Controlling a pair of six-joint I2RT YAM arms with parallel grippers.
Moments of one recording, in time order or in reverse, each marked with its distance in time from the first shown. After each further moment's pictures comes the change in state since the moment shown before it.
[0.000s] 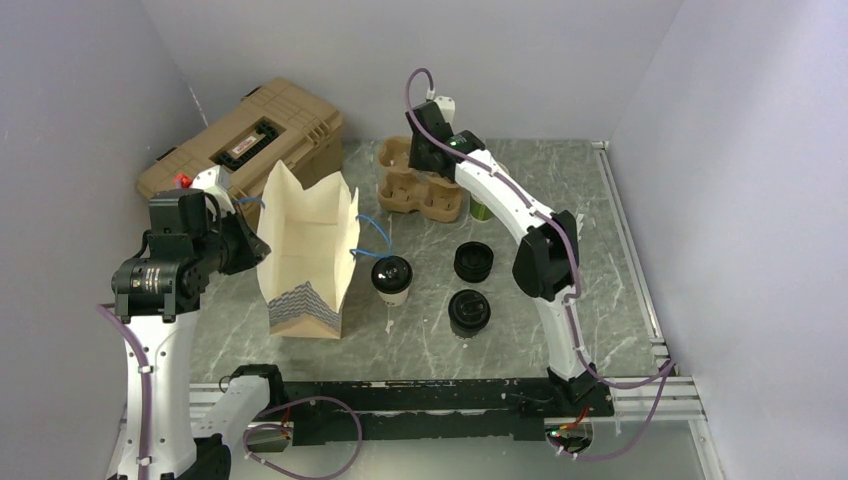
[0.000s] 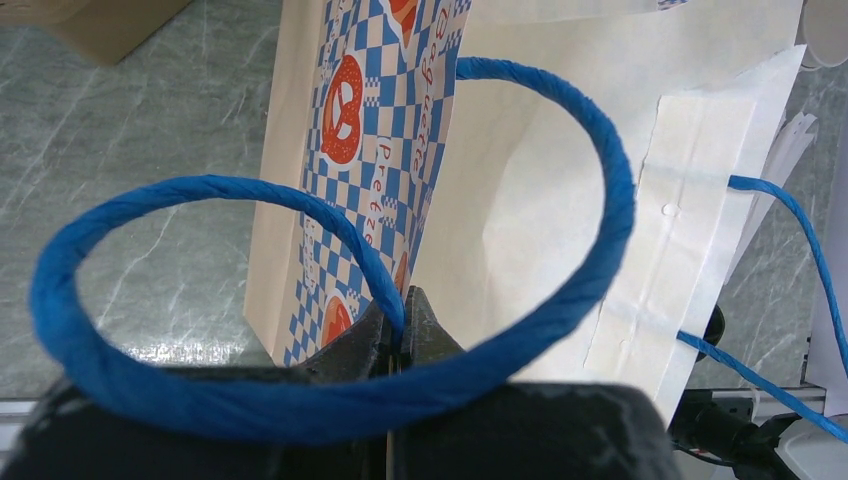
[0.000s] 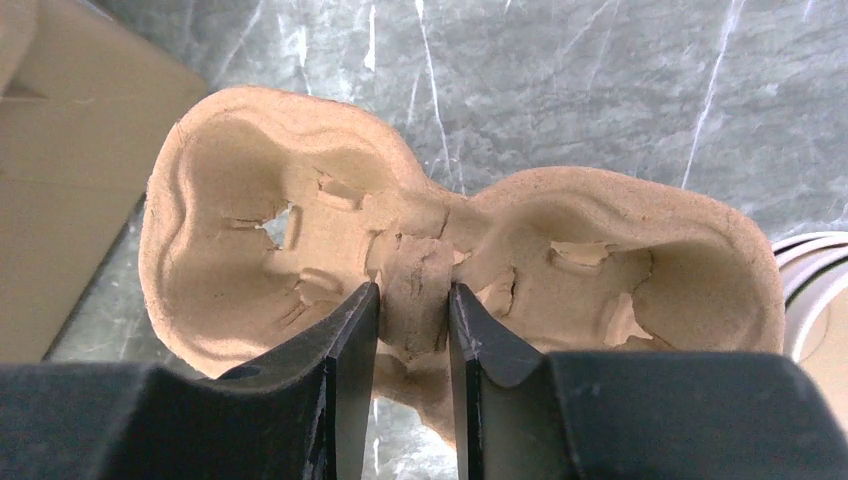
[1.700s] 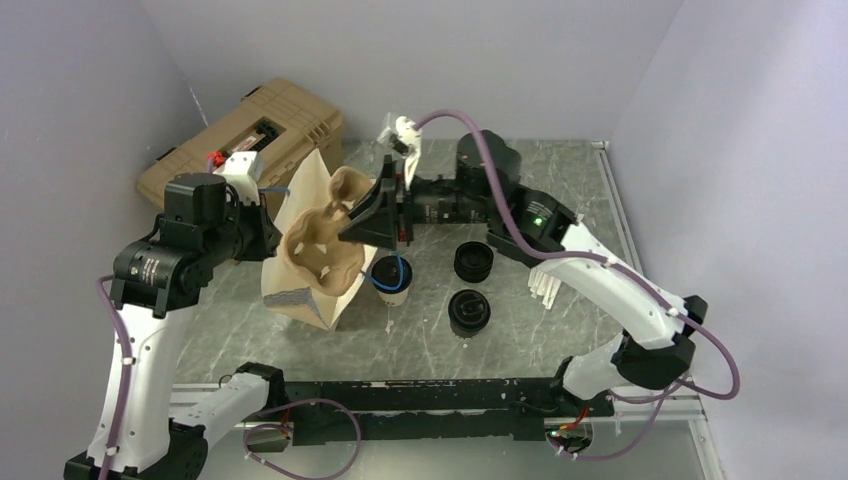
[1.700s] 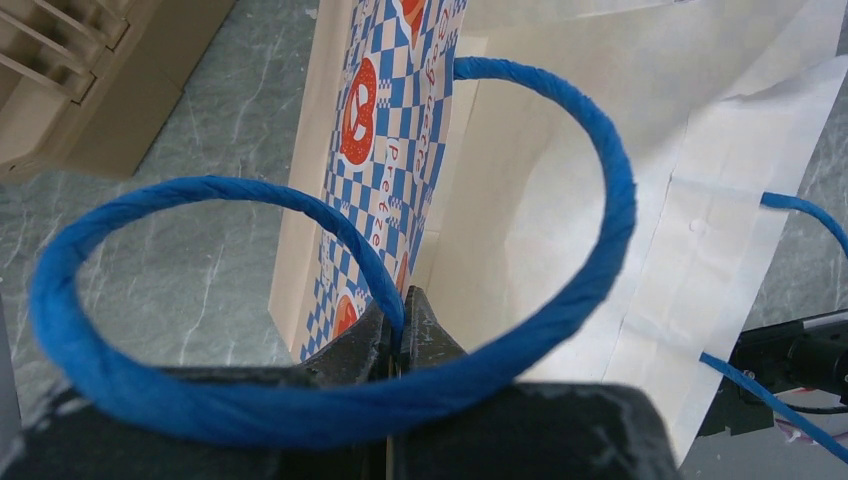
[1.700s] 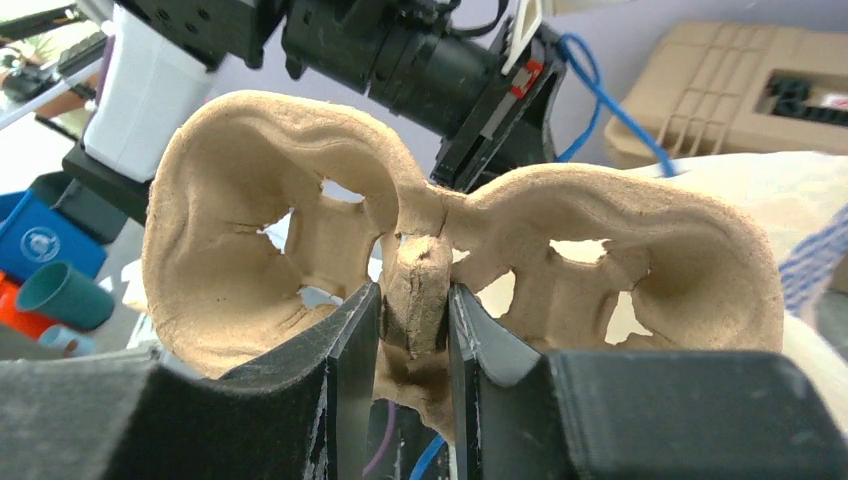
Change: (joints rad) left arm -0.244 0.074 0.136 -0.008 -0.100 0.135; right arm 0.403 -0.783 -0.408 0.335 -0.873 -0.326
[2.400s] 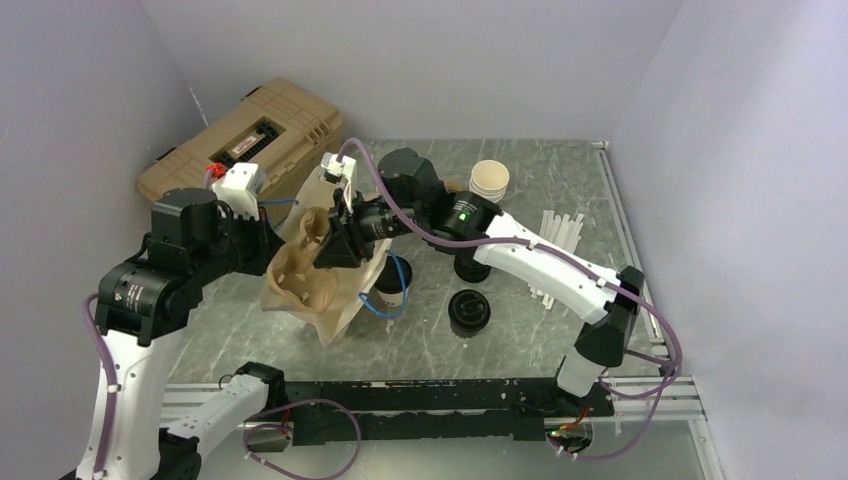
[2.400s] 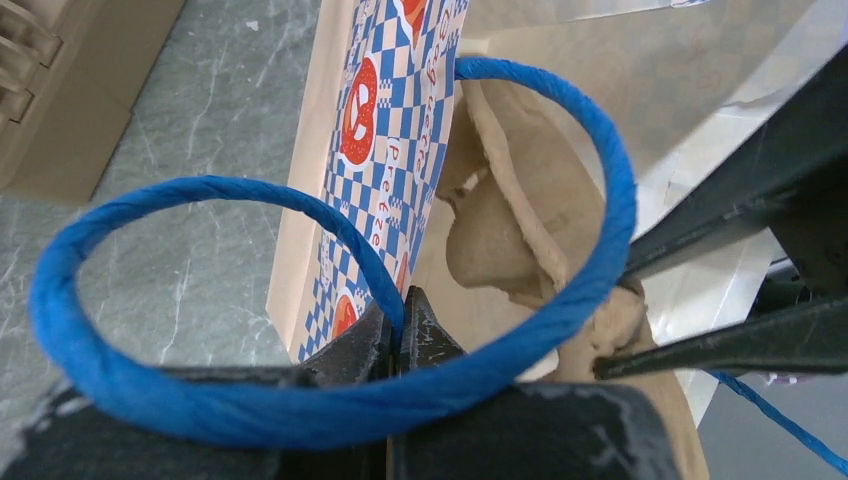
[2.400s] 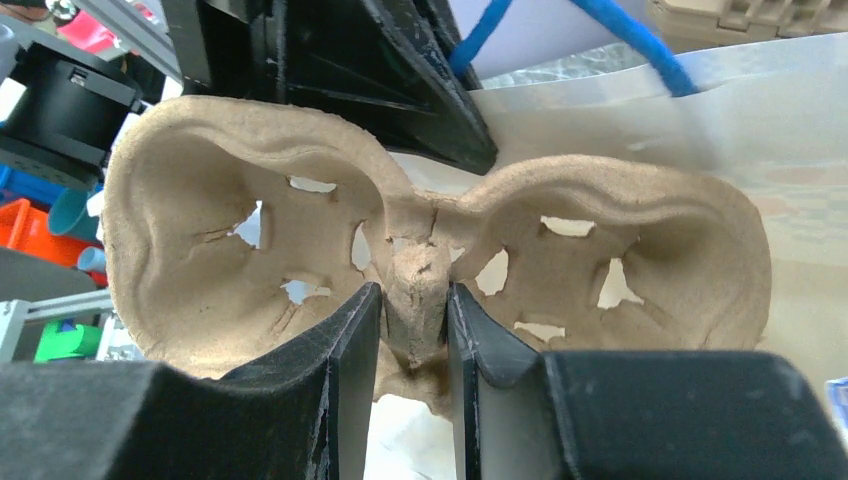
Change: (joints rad) left arm -0.046 -0.069 0.000 -0.009 0.076 0.020; right arm 0.034 0.247 0.008 -0.037 -0.048 -0.034
